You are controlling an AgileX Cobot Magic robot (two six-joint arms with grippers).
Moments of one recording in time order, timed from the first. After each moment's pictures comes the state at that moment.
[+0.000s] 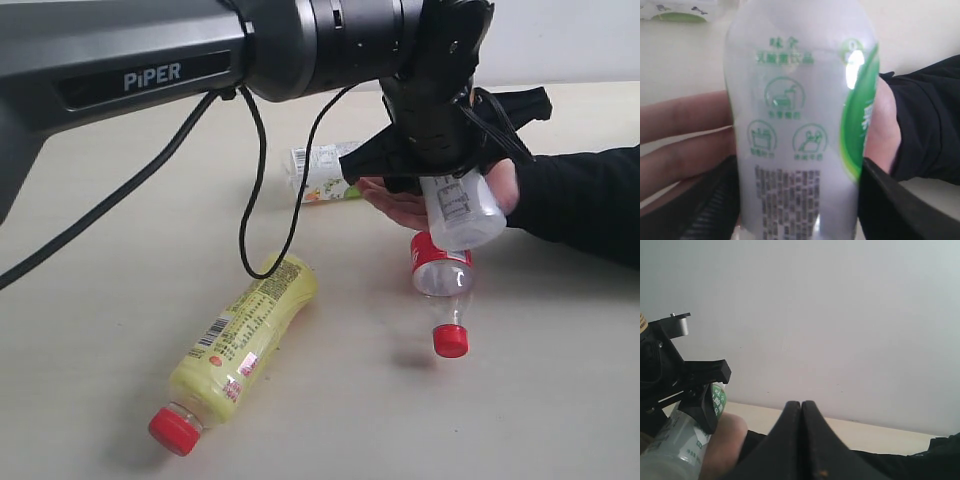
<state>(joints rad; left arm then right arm) -0.83 2.22 -1.97 0.16 0.89 -1.13 0.14 0.01 -0.01 0.13 -0.02 -0.26</state>
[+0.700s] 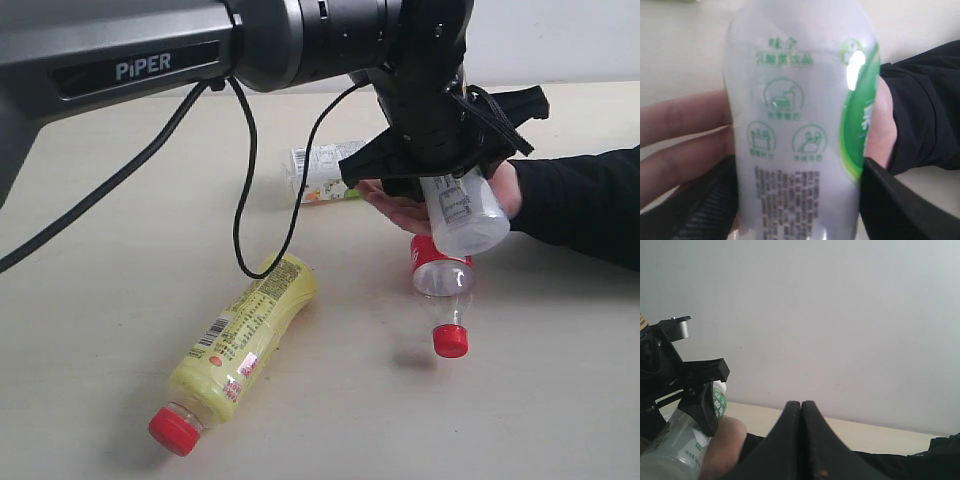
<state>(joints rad) -0.81 2.22 -1.97 0.03 0.89 -1.04 0.14 0.01 -0.01 0.13 -0.02 -0.26</state>
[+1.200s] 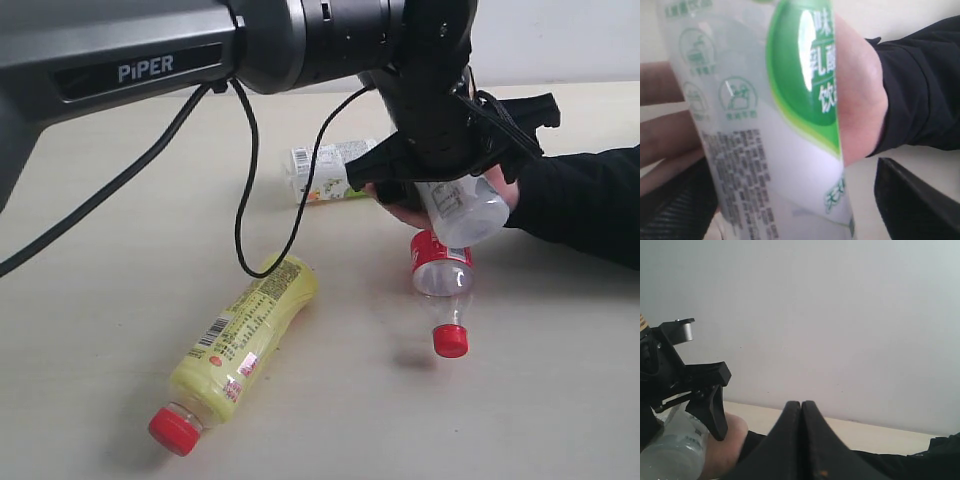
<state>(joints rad) -0.81 2.22 -1.97 0.00 0.89 -0.98 0.14 0.01 -0.01 0.13 -0.02 -0.26</state>
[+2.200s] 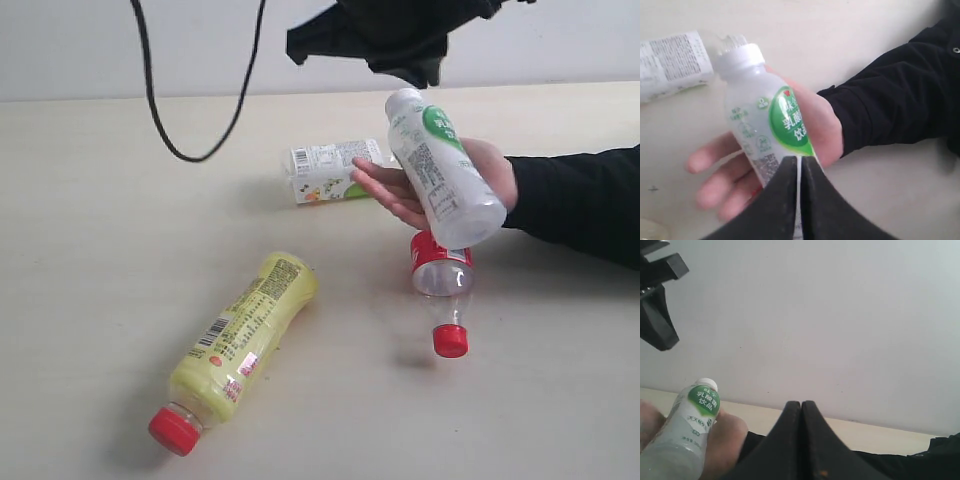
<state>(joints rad) -0.73 2.01 -1.99 0.01 0.98 -0.67 0.14 0.01 -0.01 0.13 -0.02 -0.26</state>
